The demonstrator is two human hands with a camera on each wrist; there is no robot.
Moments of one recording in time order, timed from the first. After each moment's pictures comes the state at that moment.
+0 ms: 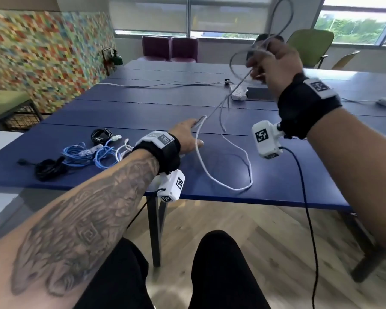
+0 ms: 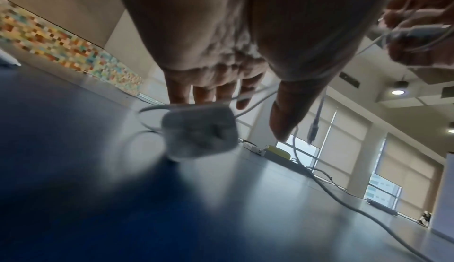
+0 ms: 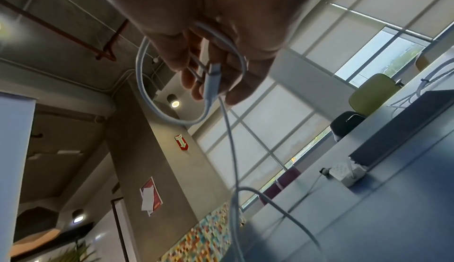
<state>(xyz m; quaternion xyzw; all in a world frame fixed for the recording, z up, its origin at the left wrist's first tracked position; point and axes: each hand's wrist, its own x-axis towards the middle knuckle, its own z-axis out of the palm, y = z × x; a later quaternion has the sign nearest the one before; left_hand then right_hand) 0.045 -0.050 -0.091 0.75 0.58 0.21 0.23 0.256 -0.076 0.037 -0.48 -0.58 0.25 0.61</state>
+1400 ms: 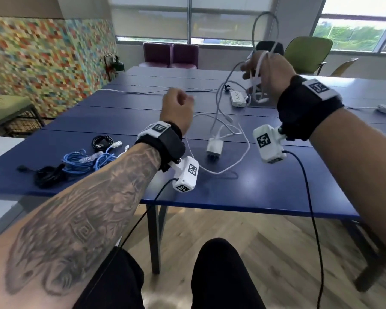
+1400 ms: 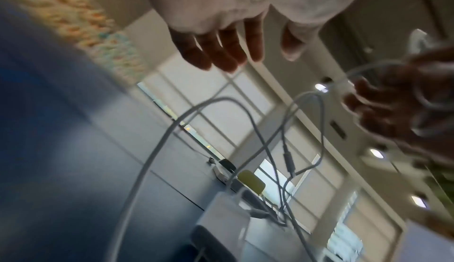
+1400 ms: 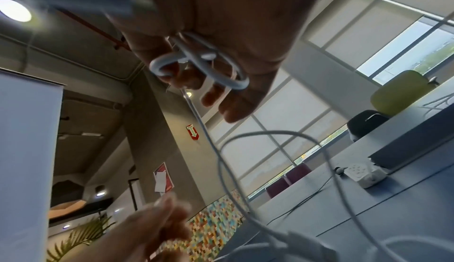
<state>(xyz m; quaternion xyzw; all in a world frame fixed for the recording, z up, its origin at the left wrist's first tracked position) 0.053 -0.039 -0.042 0.56 0.54 0.57 0.25 0.254 -0.064 0.053 -0.56 -0.61 0.27 0.49</state>
